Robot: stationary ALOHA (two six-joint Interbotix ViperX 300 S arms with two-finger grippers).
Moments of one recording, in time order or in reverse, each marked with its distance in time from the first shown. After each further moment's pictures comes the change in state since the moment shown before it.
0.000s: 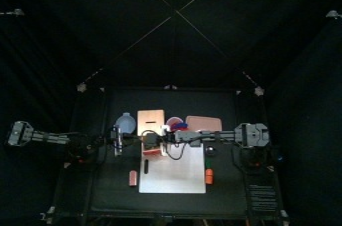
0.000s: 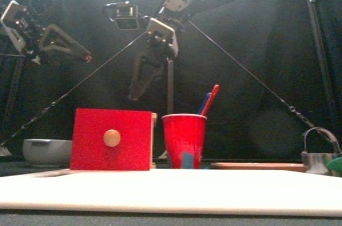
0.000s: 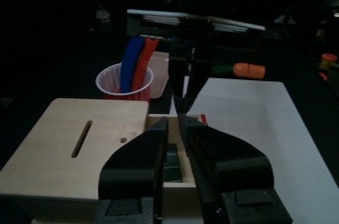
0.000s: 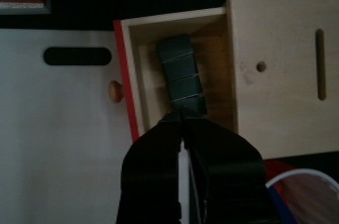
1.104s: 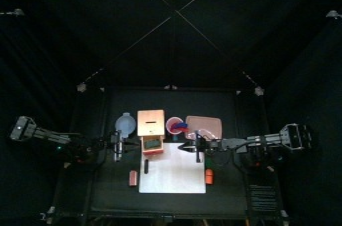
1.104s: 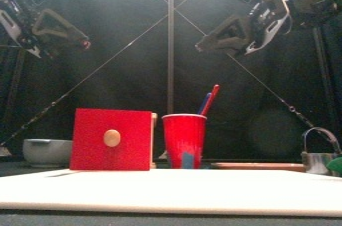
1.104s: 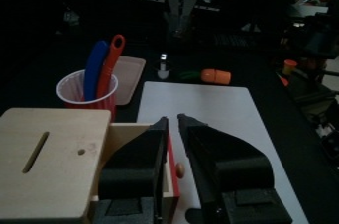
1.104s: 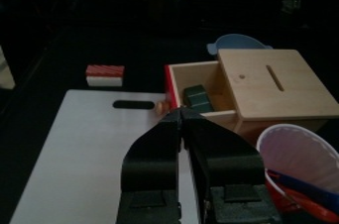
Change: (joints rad) left arm -0.141 0.020 -0.032 -0.072 -0.025 0.002; right arm 0.055 -0.620 0.925 -0.020 -1.075 0.094
